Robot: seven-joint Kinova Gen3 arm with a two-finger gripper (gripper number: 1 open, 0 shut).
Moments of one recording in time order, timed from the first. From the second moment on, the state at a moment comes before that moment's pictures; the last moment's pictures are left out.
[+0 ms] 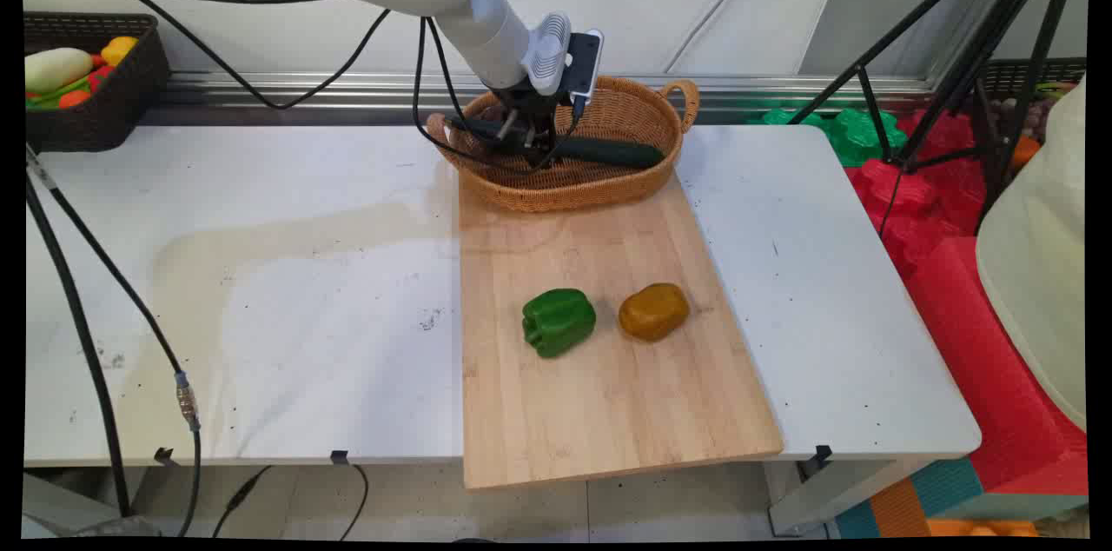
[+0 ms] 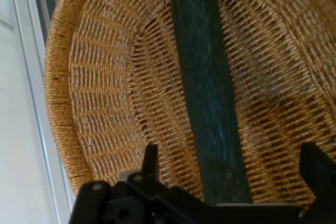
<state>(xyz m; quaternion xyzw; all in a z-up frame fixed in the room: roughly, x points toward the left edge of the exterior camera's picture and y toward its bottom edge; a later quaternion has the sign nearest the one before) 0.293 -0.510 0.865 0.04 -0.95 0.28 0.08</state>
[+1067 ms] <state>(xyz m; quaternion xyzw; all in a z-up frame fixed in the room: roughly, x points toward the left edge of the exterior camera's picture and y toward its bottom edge) 0.287 -0.486 0.925 0.11 -0.93 0.29 0.18</state>
